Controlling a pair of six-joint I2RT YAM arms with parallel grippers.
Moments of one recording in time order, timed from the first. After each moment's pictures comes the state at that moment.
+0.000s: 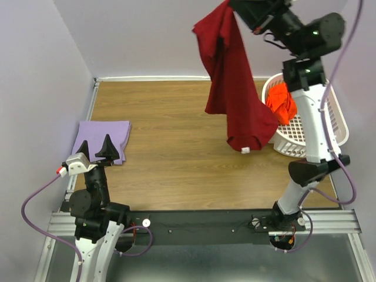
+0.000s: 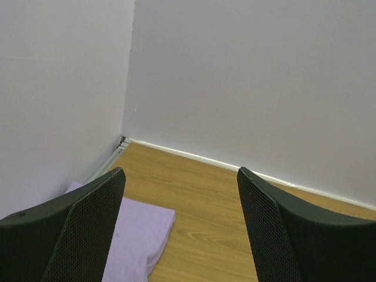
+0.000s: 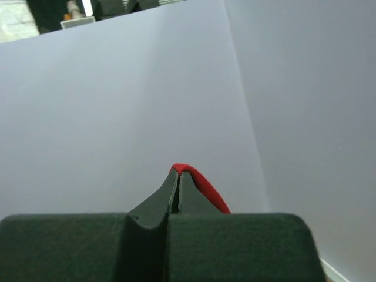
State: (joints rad) left arm -0.21 0.01 0.45 -0.02 -0.41 -0.10; right arm 0.24 1.72 2.30 0.17 -0.68 0.78
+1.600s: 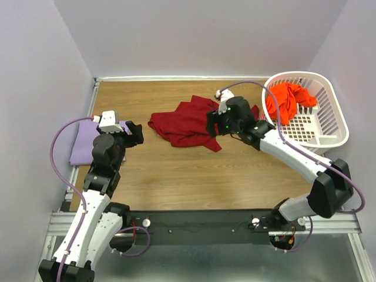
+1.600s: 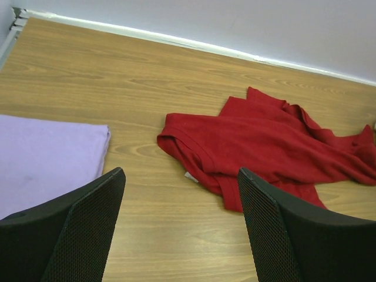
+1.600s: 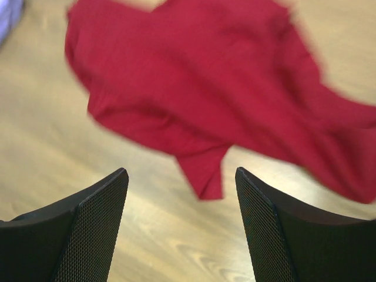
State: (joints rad) left arm -0.21 0.64 0.60 -0.08 -0.12 -0.29; right arm 0.61 1.42 1.15 -0.27 0.06 0.13
